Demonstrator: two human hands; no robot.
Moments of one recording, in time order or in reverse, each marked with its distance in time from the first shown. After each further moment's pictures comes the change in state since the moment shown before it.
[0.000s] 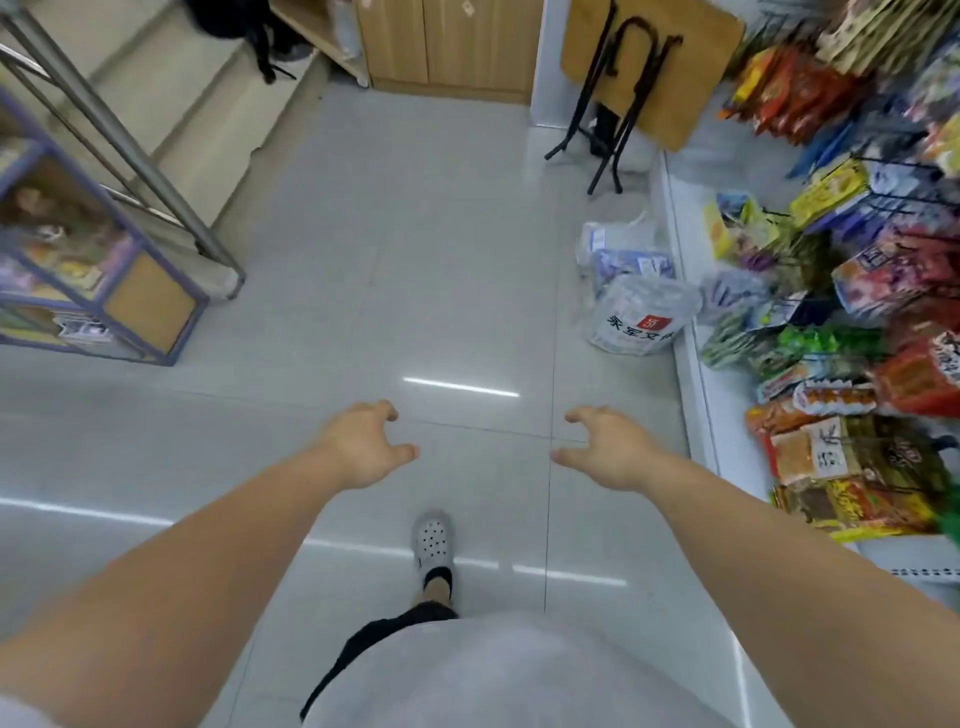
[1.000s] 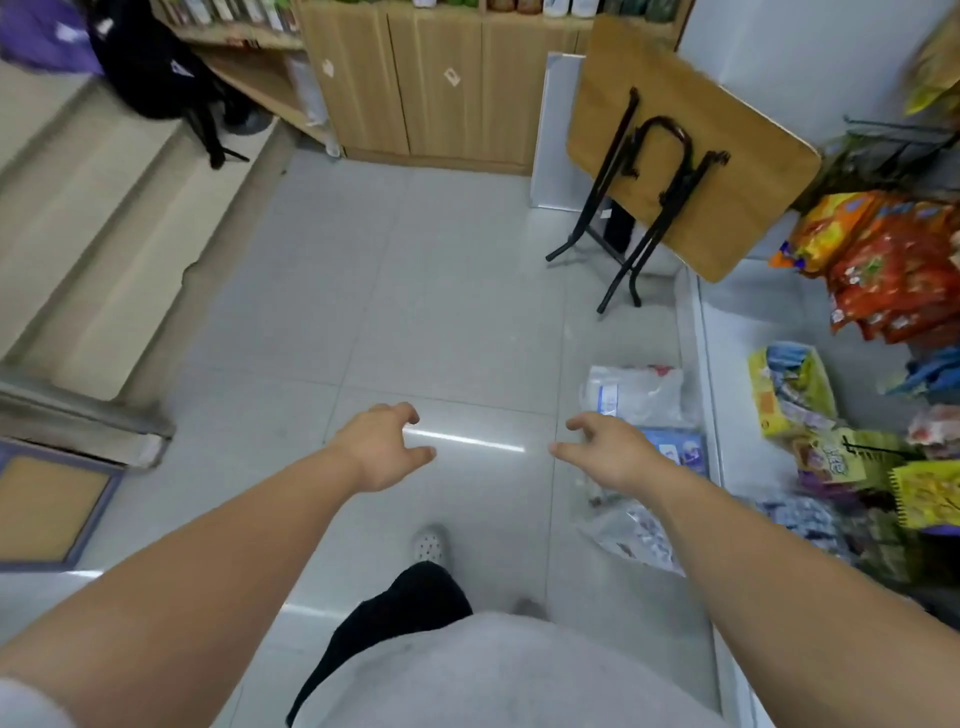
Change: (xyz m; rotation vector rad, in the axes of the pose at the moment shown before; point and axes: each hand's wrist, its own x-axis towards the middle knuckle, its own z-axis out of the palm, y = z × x) left_hand 0.606 0.239 -0.351 0.005 -0.049 0.015; right_hand 0.582 -0.010 -0.454 0.334 -0.030 0.068
